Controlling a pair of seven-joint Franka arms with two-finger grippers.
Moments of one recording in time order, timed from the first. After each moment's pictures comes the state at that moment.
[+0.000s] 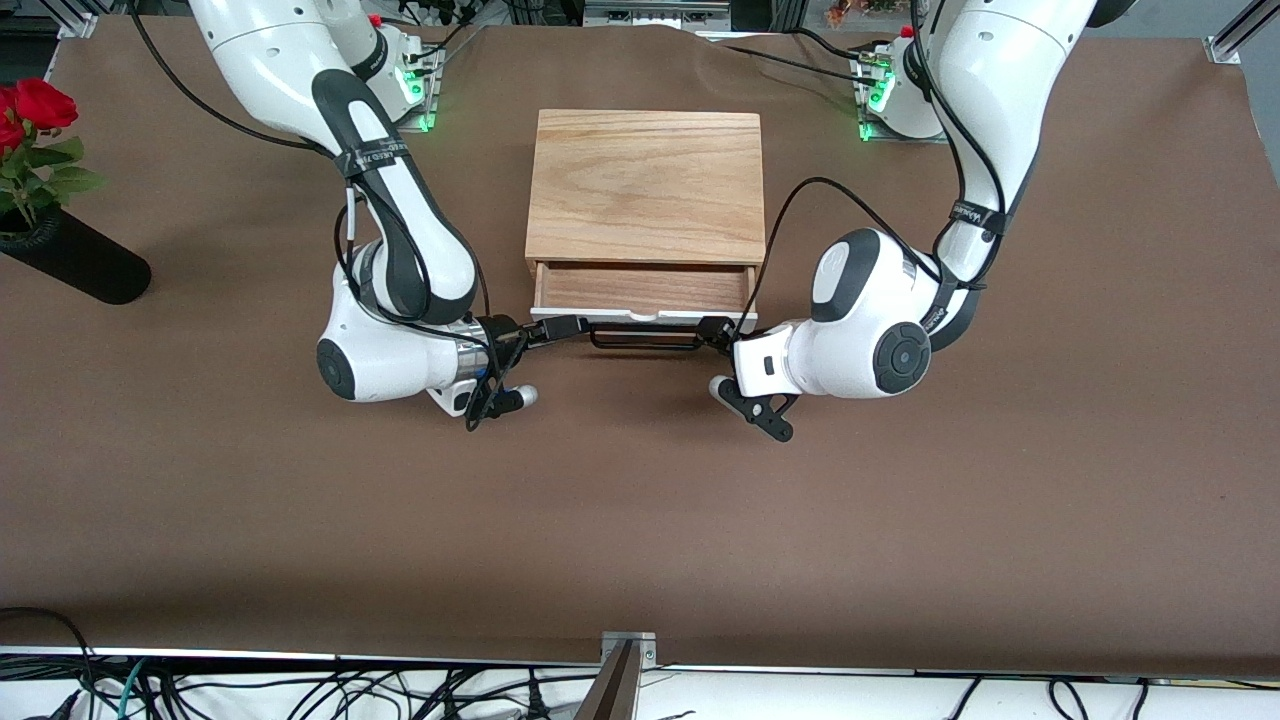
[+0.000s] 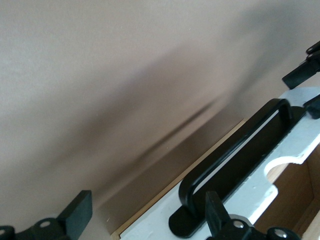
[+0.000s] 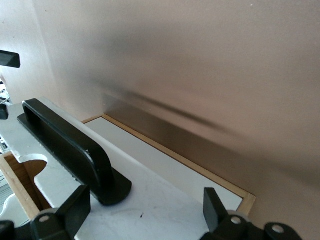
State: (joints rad) left arm -0.30 0.66 -0.17 -1.49 -0.47 1.99 0.28; right arm 0.43 0.65 -0.04 -1.57 0.85 1.90 -0.18
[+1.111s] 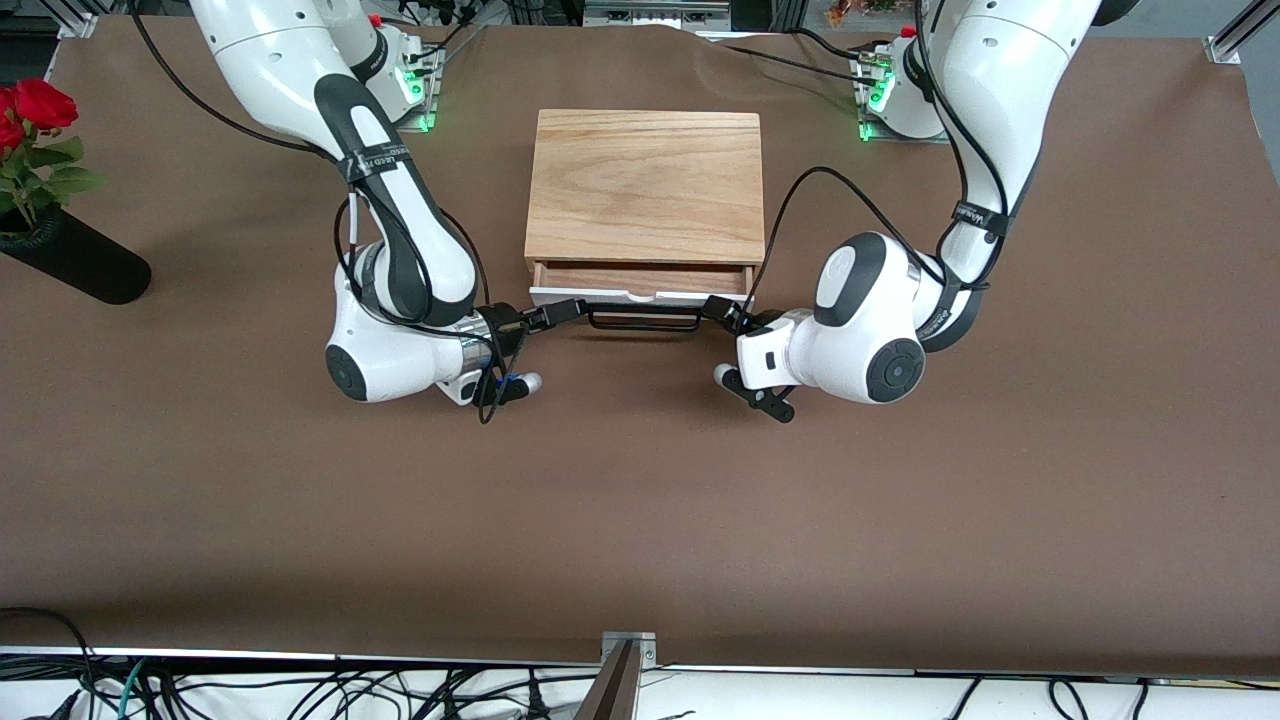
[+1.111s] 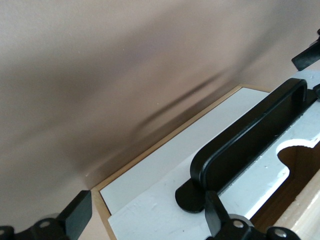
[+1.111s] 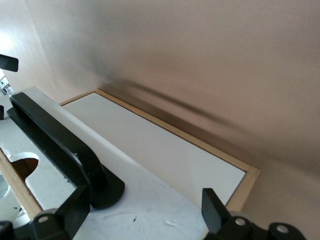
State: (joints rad) left arm -0.29 0.65 -0.17 -1.52 -0.52 1.83 0.22; right arm 0.43 0.65 -0.04 -1.61 0.85 1.81 -0.17
